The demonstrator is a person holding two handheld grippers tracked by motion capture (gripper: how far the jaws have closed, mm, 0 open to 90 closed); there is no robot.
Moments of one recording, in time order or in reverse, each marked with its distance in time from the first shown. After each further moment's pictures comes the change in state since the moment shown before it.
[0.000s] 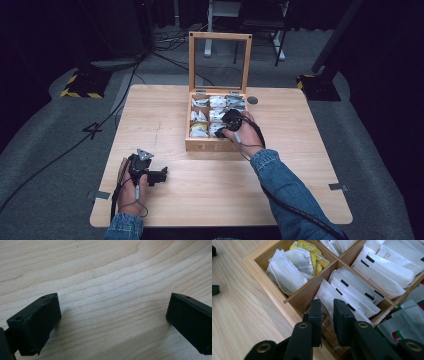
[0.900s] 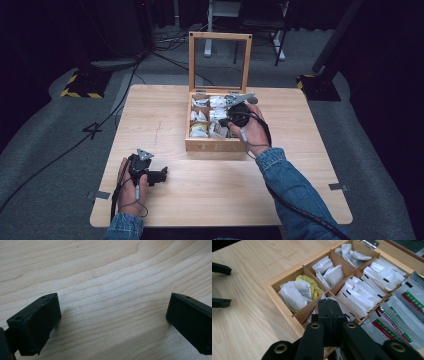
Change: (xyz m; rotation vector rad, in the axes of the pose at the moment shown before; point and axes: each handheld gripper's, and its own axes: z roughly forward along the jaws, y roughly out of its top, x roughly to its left) left arm 0.000 0.000 0.000 0.000 0.000 0.000; right arm 0.009 0.010 -0.047 -0.160 -0.073 -0.094
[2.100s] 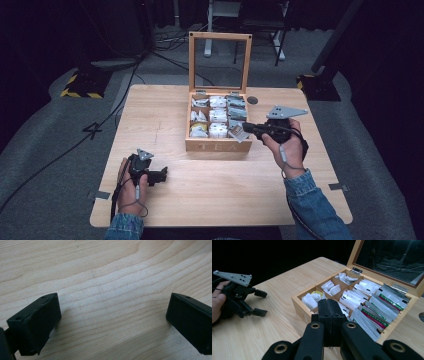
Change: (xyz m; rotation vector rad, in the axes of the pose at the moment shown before) left arm 0.000 0.000 0.000 0.000 0.001 0.000; right arm 0.004 -0.059 -0.101 -0.321 0.050 0.068
